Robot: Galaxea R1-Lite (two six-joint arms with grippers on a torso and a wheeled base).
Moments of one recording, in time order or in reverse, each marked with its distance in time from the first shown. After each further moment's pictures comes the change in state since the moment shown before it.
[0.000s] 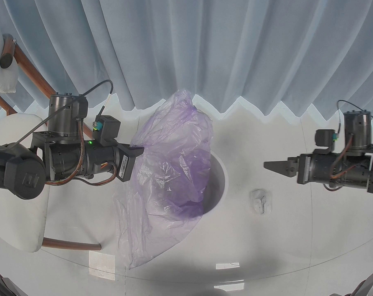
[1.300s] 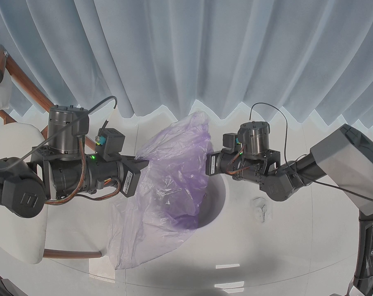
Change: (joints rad) left arm -0.064 -0.037 0.108 -0.070 0.036 0.000; right arm 0.183 0.745 -0.553 -0.332 -0.096 -0.023
